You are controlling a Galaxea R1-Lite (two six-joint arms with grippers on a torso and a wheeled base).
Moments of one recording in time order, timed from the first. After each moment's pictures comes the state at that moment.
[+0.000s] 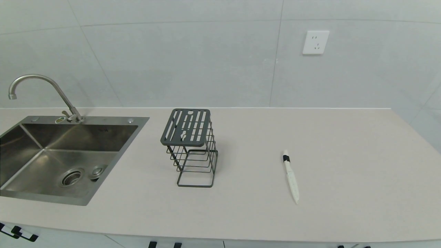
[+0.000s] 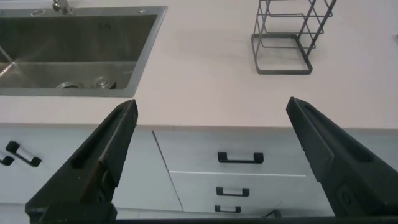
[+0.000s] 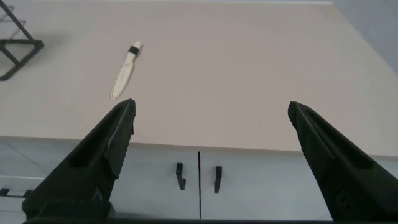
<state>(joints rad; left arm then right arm) 0.00 0.00 0.00 0.00 0.02 0.02 0.00 0.00 0.00 0.00 0.02 -0.01</state>
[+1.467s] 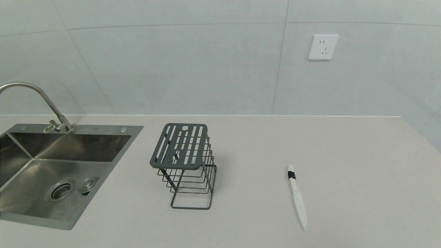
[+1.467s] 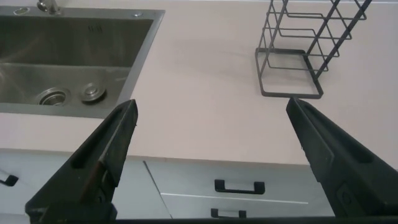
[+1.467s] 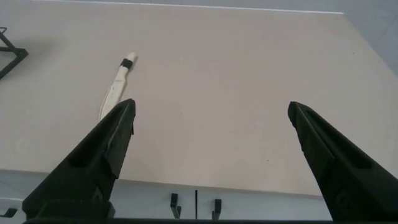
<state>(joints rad) 0.00 0.00 0.00 0.00 0.02 -0.02 0.00 0.00 0.00 0.00 0.03 -0.03</state>
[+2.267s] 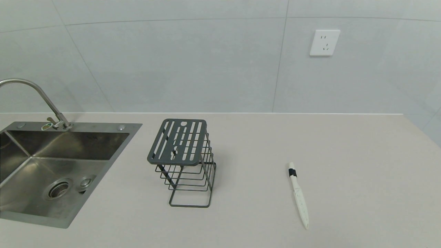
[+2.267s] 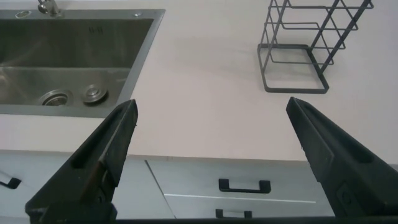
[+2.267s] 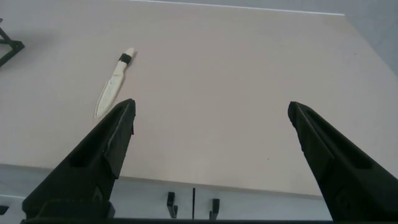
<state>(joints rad) 0.00 0.00 0.00 0.00 0.02 0.00 0.00 0.00 0.00 -0.11 0.03 -0.07</state>
